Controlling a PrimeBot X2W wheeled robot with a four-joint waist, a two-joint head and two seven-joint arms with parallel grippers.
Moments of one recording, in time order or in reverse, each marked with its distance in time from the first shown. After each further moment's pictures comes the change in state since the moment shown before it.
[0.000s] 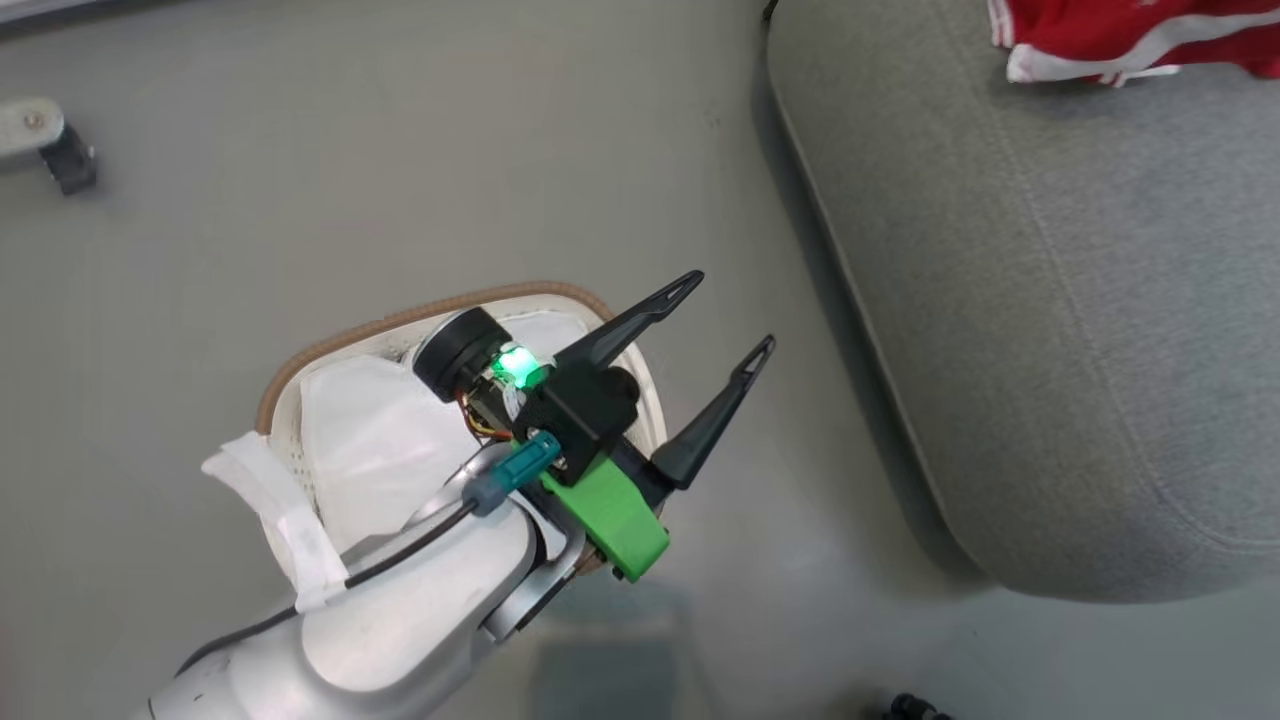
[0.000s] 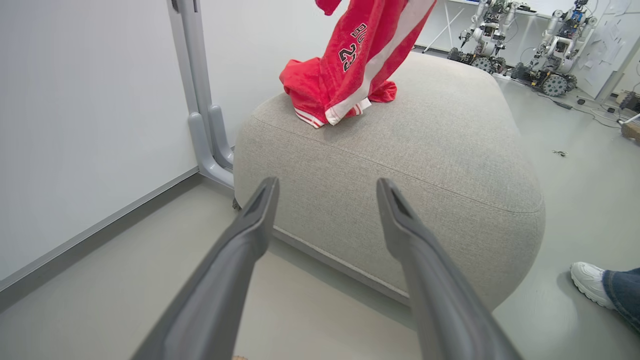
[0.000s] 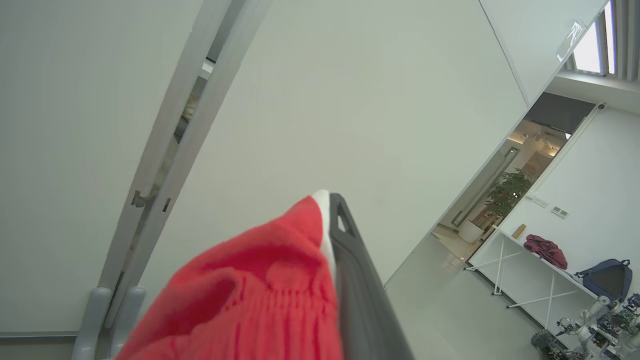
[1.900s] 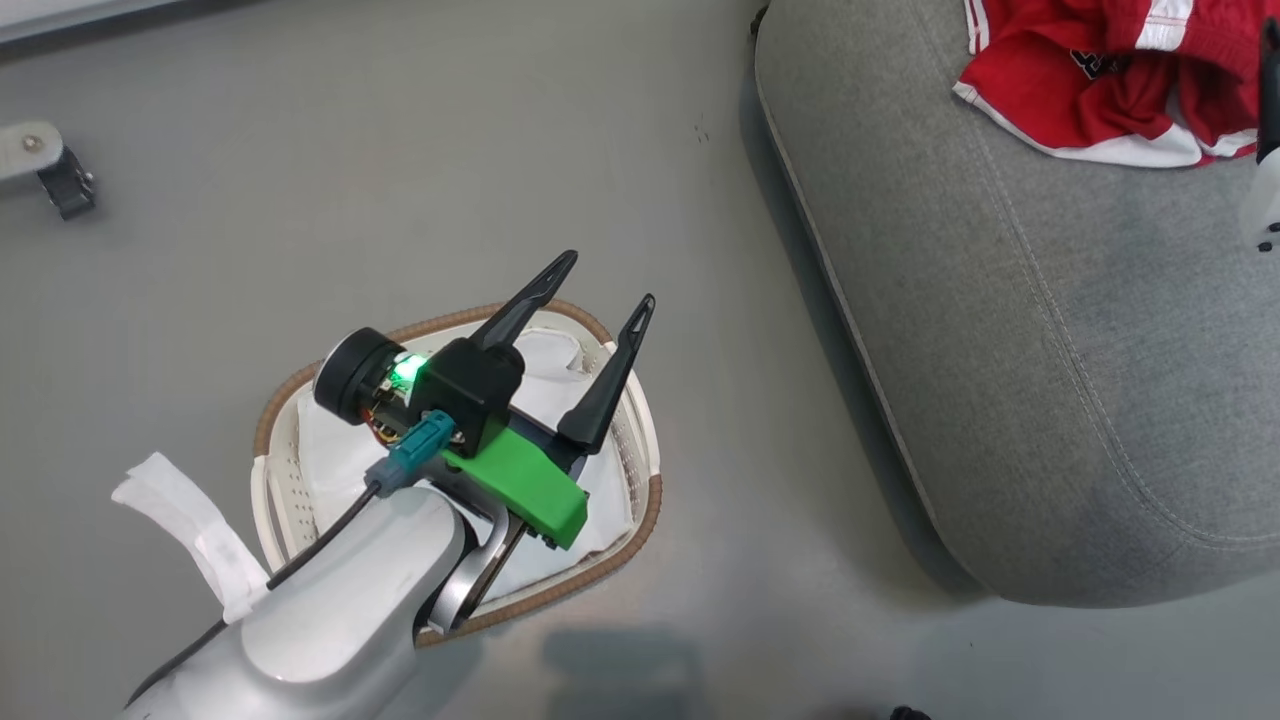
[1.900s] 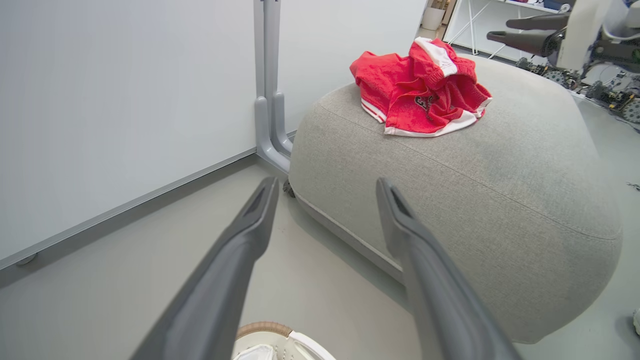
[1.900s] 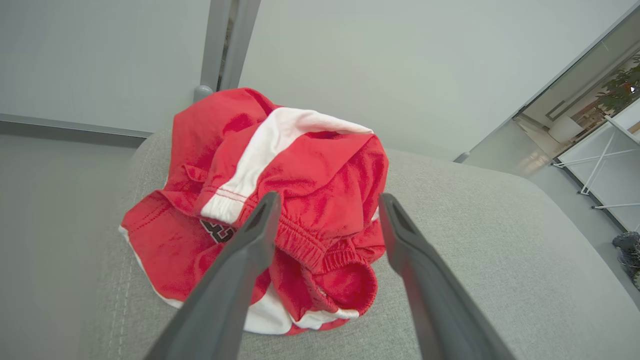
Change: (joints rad) left arm 0.061 0.046 0.095 0.052 -0.064 0.078 -0.049; right arm 0.434 0.243 -0.027 0.339 -0.042 0.000 -0.305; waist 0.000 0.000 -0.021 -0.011
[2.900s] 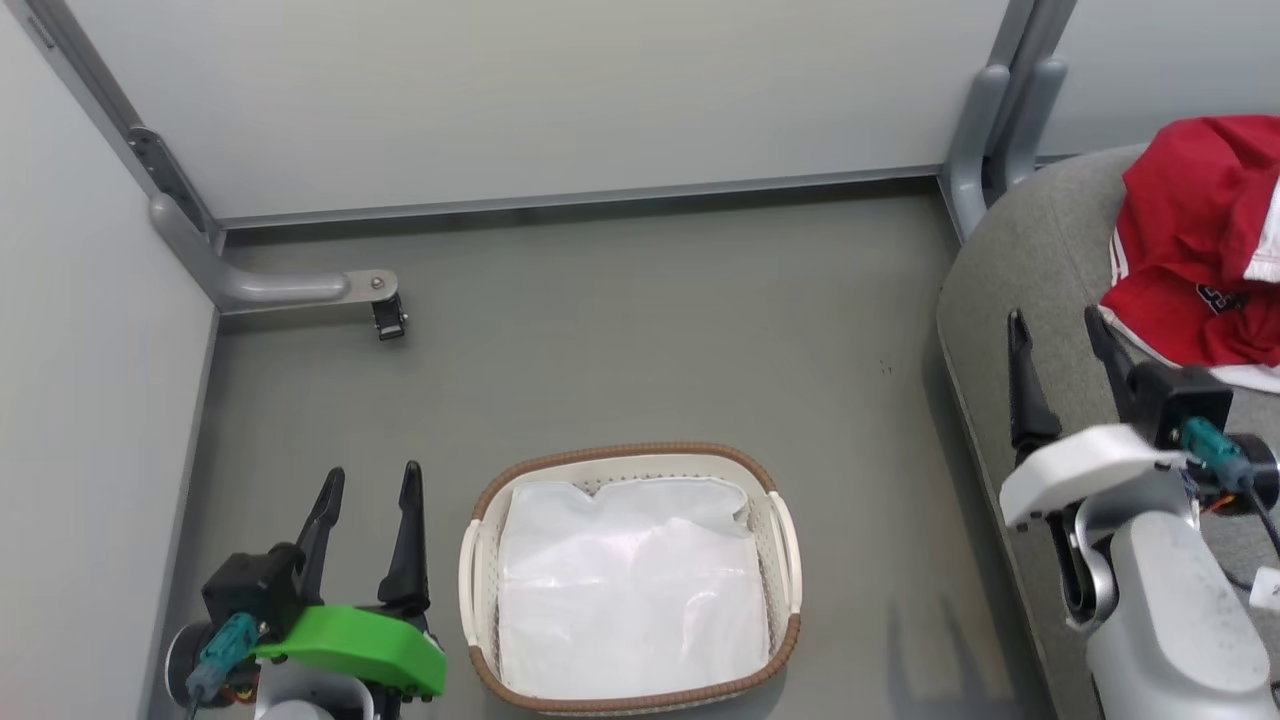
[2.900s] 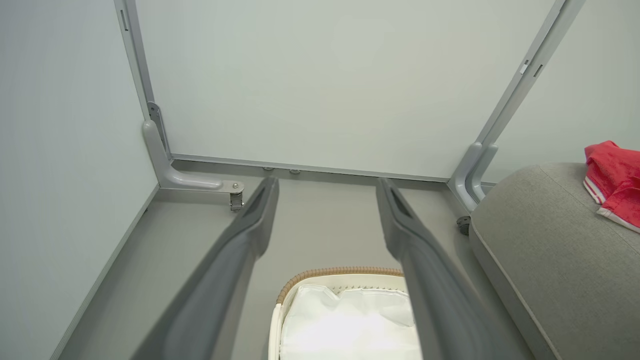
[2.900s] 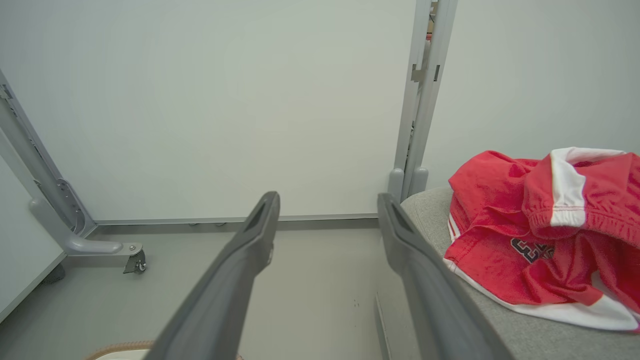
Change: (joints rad) left arm 0.574 -0.129 0.607 0.037 0.091 -0.024 -0.010; right arm 0.578 0.372 -0.183 -0.461 -0.001 0.000 -0.007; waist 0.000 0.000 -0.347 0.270
